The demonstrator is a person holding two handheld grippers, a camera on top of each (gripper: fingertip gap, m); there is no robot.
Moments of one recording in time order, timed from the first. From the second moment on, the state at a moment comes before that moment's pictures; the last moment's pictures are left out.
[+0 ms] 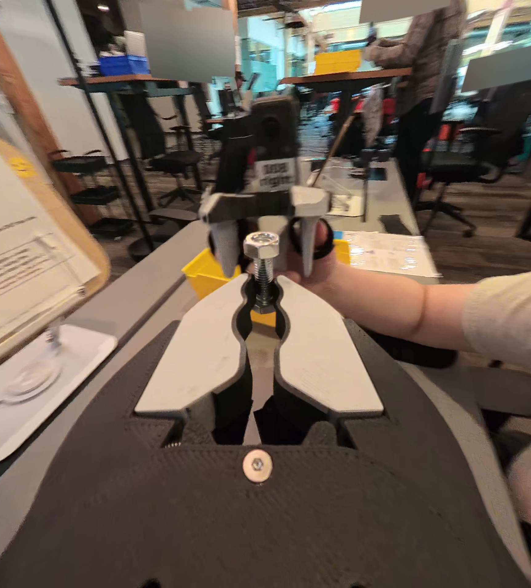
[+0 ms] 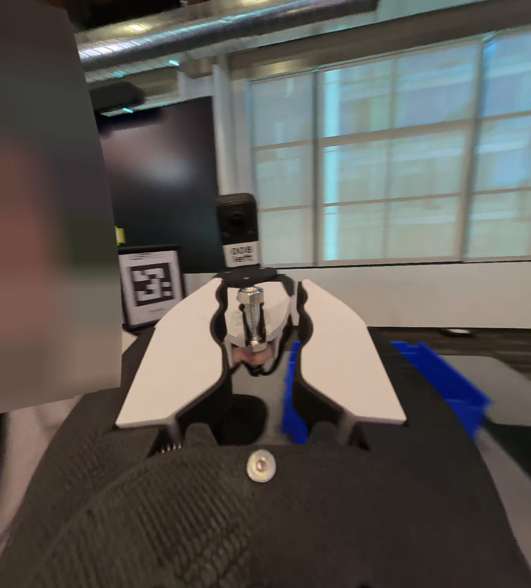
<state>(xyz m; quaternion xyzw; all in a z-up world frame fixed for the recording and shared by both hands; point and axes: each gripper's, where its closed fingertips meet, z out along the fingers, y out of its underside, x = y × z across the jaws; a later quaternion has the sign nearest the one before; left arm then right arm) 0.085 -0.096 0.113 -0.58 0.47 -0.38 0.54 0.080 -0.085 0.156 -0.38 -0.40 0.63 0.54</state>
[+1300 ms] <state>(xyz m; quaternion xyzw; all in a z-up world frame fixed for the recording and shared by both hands) 0.012 0.022 0.076 -0.69 0.31 -0.18 0.63 0.056 -0.042 0.116 -0.51 -0.36 0.54 0.57</state>
